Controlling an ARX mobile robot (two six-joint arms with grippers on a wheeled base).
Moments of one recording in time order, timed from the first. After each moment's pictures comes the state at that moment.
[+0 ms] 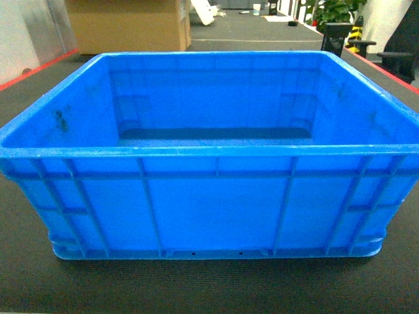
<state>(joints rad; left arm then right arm) -0.08 0.40 0.18 0.11 -0.31 -0.09 0.03 0.37 0.14 0.10 0.07 0.13</state>
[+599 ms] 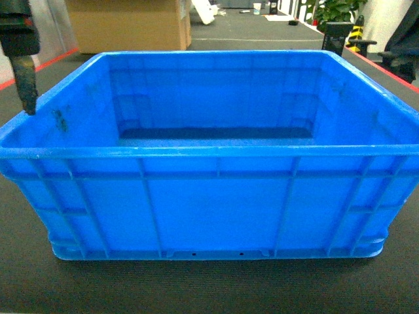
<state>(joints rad) -0.11 1.45 0.88 0.26 -0.20 -0.07 0.08 1.51 1.04 -0.02 -0.03 0.11</state>
